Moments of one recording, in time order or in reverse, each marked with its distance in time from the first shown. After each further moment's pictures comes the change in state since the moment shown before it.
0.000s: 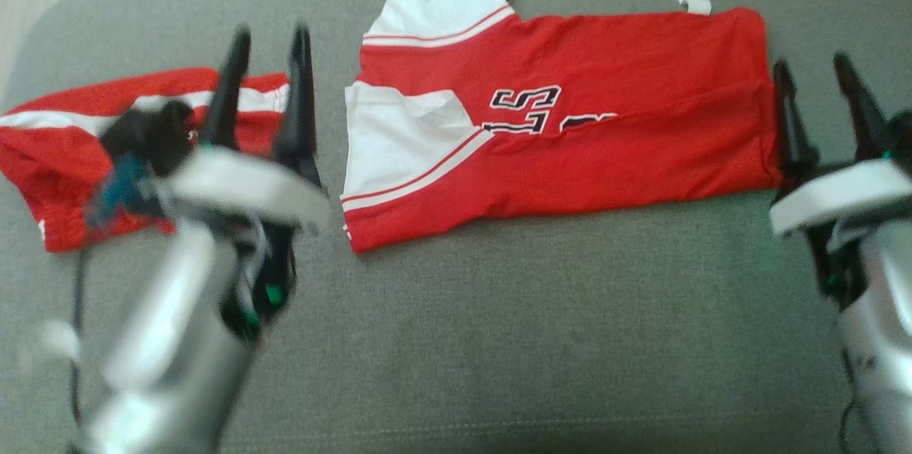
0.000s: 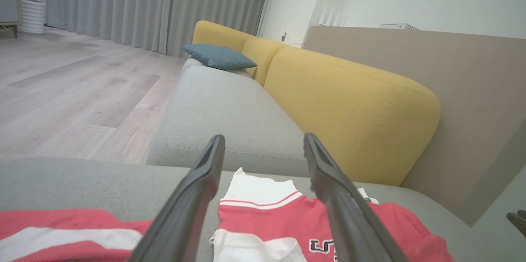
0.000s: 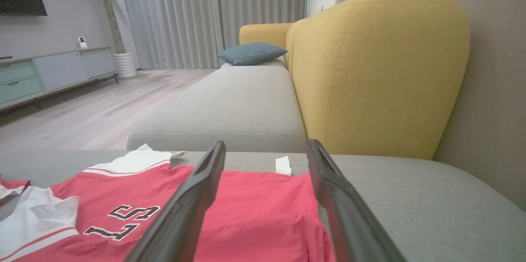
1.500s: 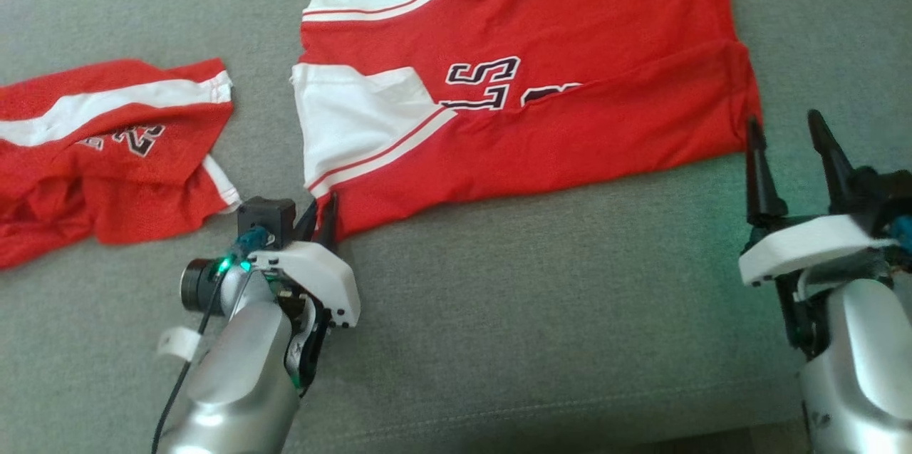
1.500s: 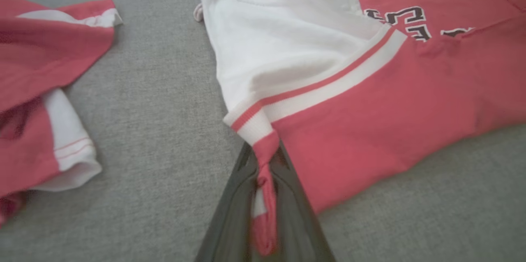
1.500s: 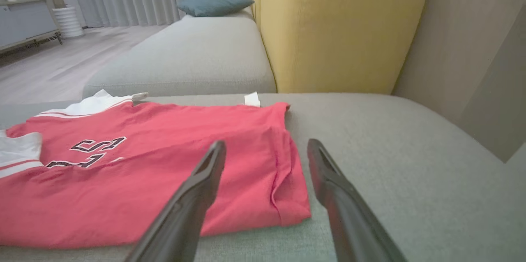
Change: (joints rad) left arm 0.071 -0.214 0.106 0.568 0.395 -0.133 0.059; right arm 0.210 0.211 -0.235 -0.227 -0.271 0.000 0.117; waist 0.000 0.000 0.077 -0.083
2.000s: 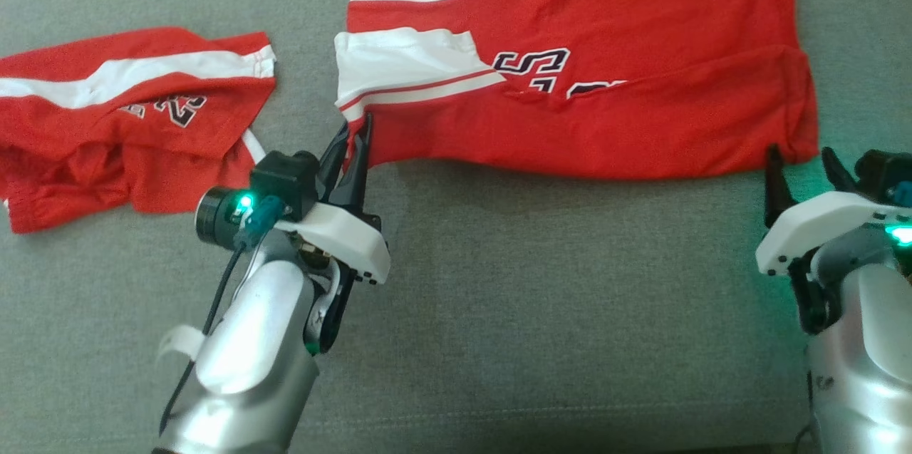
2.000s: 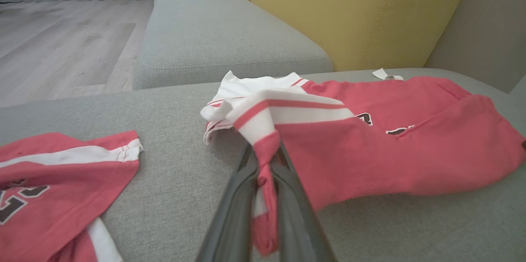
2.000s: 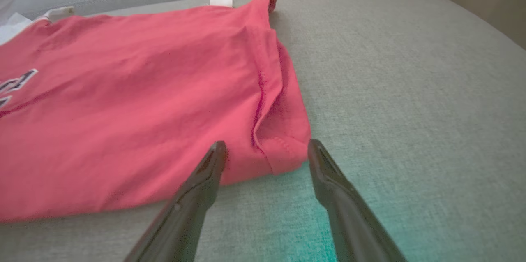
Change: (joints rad) left arm -0.003 0.000 -0.023 -0.285 0.069 -0.002 -0.053; right arm -0.123 0.036 -0.173 0.242 -0.075 0.000 0.196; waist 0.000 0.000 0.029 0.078
